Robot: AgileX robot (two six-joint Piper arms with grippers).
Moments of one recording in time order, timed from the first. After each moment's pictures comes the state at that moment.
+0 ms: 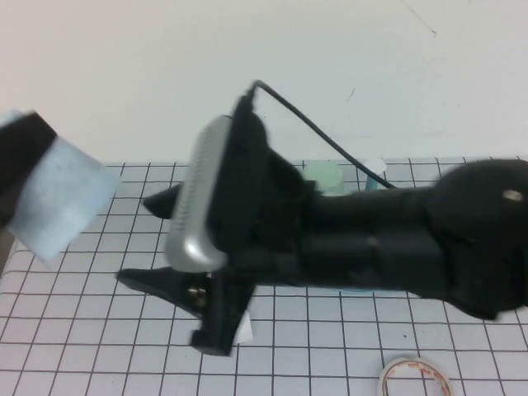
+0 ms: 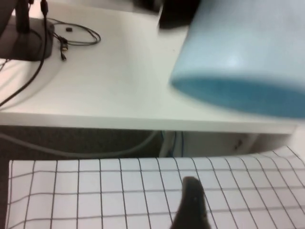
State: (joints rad) right arm 0.91 1.56 -1.19 1.50 0.34 -1.84; left arm -0.06 0.68 -0.61 -1.70 0.40 0.91
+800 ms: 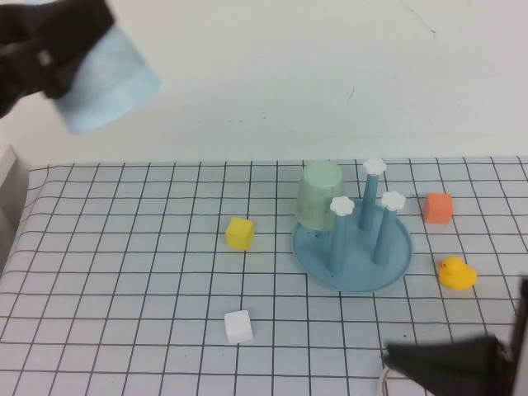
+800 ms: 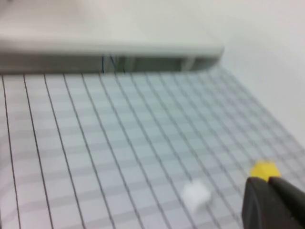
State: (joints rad) right arm 0.91 0.89 -0.49 1.48 0.09 -1.82; left arm -0.06 1.04 -0.98 -1.70 0.57 1.25
